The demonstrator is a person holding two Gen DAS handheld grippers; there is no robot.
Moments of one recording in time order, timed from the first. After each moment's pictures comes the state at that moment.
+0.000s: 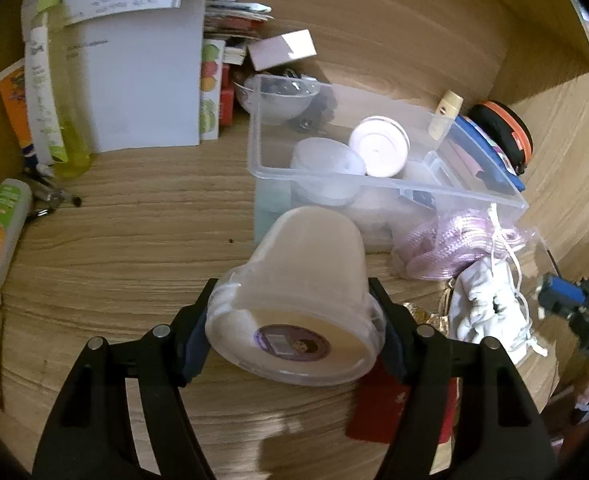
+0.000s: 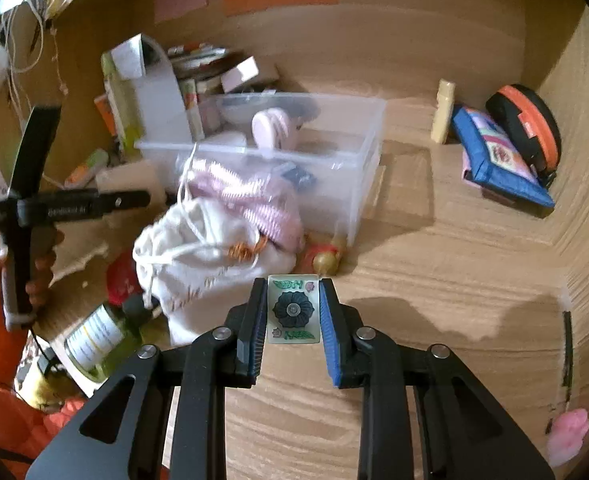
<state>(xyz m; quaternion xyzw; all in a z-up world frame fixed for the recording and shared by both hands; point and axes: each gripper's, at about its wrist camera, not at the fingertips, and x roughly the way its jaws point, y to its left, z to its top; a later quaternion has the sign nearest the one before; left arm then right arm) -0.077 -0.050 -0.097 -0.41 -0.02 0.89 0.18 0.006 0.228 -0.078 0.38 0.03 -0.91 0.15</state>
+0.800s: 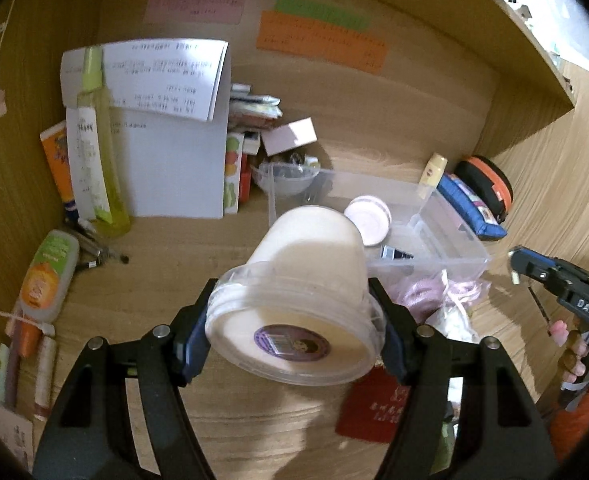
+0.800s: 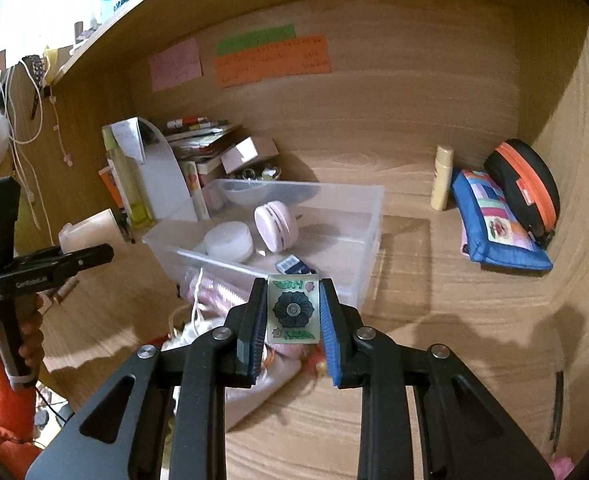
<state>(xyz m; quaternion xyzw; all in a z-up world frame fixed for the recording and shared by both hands) -0.051 -0.074 -0.038 -0.32 -0.04 0.93 0.18 -0.025 0.227 -0.028 0.30 -0.02 -0.94 0.17</state>
